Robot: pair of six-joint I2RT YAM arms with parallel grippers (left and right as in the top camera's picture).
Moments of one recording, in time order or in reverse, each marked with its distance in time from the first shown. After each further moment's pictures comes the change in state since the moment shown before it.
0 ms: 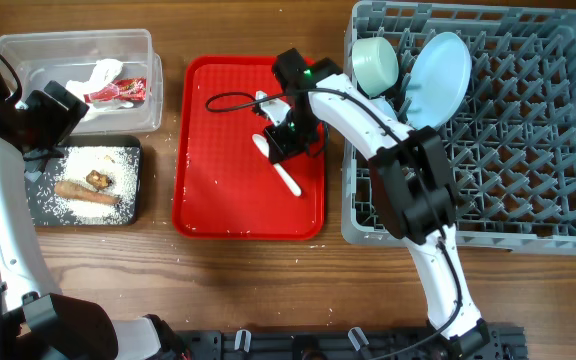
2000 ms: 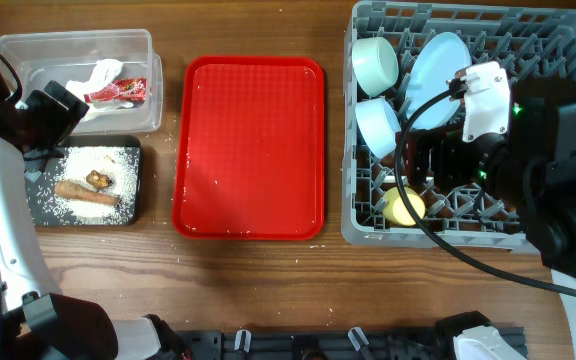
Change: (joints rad) left arm 0.000 0.000 0.000 0.000 0.000 0.000; right arm -0.295 -1.251 -0.426 -0.054 0.341 0.124
